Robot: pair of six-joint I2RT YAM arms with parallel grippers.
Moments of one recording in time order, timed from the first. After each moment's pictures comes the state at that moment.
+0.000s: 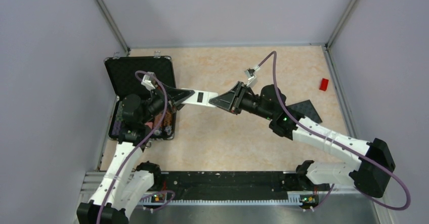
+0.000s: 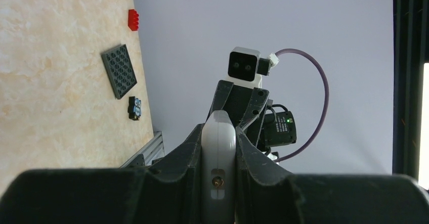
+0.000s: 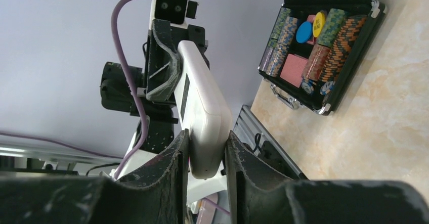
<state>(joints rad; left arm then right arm) -0.14 0.76 0.61 0.24 0.73 -1.50 0.87 1.16 0.86 0.26 -0.21 1.16</state>
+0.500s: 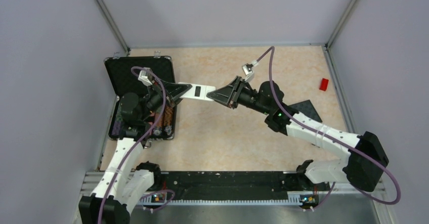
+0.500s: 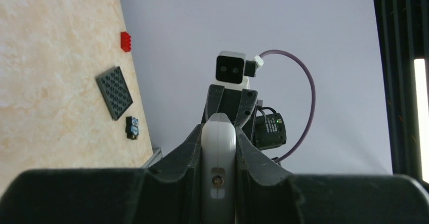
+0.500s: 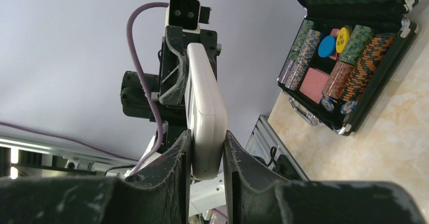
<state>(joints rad) -0.12 0.82 0.61 0.39 0.74 -1.52 0.84 1.24 0.86 0.43 -0.29 1.22</state>
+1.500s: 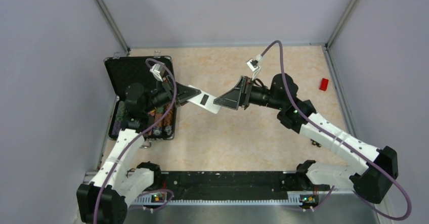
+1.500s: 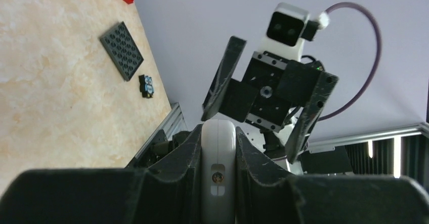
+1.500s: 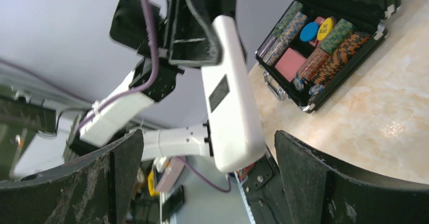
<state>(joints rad) -0.17 0.91 0.69 0.33 0.88 -1.36 0.76 1.13 0.94 0.17 -0.48 0.94</state>
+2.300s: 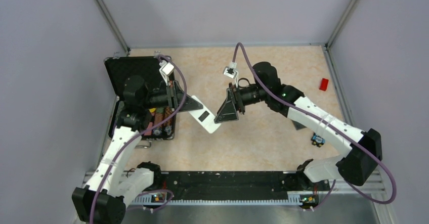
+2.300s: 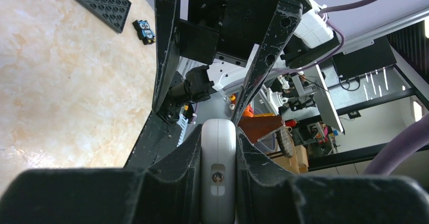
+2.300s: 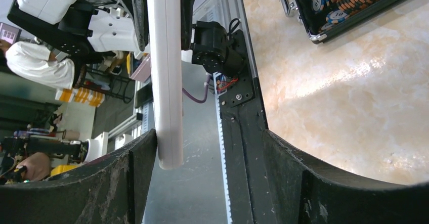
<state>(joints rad) -0.20 0.93 0.86 0.07 1.22 -0.98 0.73 1.33 1.19 -0.28 -0.93 0.44</state>
